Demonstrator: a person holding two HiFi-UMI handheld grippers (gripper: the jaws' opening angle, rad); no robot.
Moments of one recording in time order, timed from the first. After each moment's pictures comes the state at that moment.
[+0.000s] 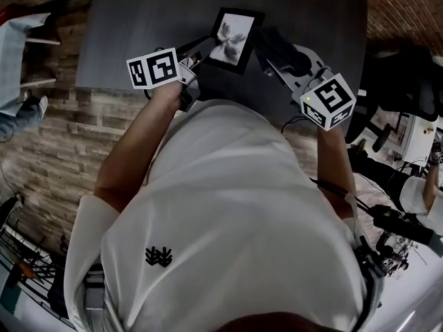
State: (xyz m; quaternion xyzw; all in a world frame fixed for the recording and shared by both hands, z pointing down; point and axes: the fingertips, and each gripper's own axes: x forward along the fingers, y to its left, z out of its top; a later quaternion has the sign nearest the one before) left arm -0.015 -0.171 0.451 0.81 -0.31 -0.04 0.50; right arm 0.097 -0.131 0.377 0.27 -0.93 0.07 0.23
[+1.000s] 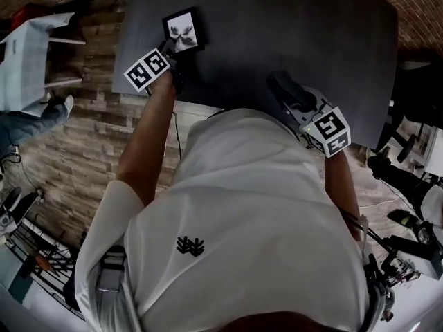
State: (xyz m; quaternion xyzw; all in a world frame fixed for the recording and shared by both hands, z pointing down) left arm -0.298 -0.247 0.585 0.66 -0.61 0.04 0.44; right arm 0.029 -0.090 0.475 0.27 -0.90 0.16 0.32
